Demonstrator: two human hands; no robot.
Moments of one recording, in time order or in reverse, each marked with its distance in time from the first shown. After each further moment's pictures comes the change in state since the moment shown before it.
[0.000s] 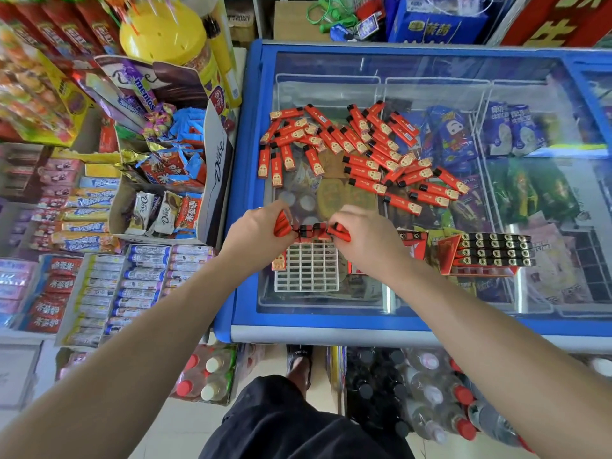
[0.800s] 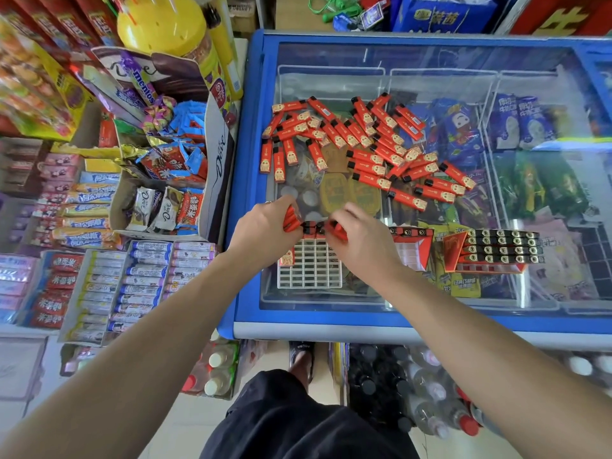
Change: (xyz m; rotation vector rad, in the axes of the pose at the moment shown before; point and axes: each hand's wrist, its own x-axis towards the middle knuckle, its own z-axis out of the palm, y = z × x) left_hand 0.005 0.008 0.004 0.043 0.006 -0.012; right_hand -0.002 0.001 0.035 0.023 0.232 -0.025
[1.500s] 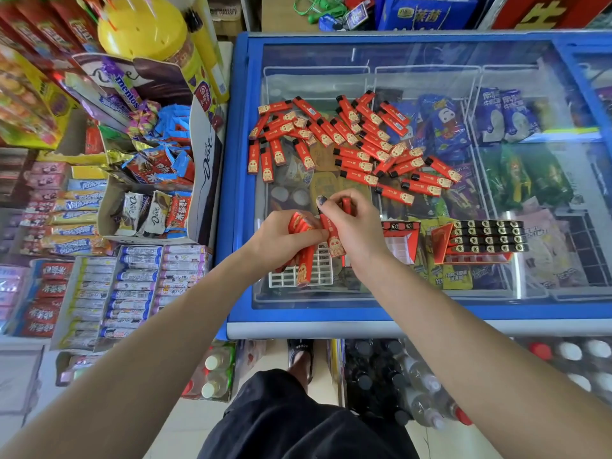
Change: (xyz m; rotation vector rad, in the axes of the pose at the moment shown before) left_hand -0.017 0.044 -0.003 -0.695 -0.297 -0.138; right_hand 0.009 -0.035 -0.031 0.921 0.142 0.753
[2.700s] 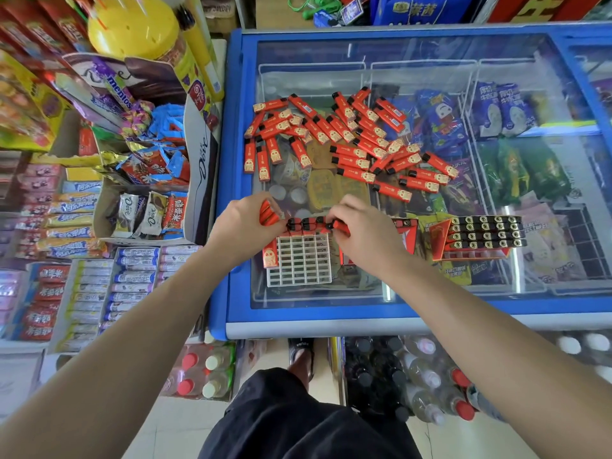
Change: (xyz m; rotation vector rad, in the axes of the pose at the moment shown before) left_hand 0.014 -0.027 -0.042 0.527 0.268 0.128; right_hand 0.017 0.023 -0.037 -1.017 -0.243 -0.603
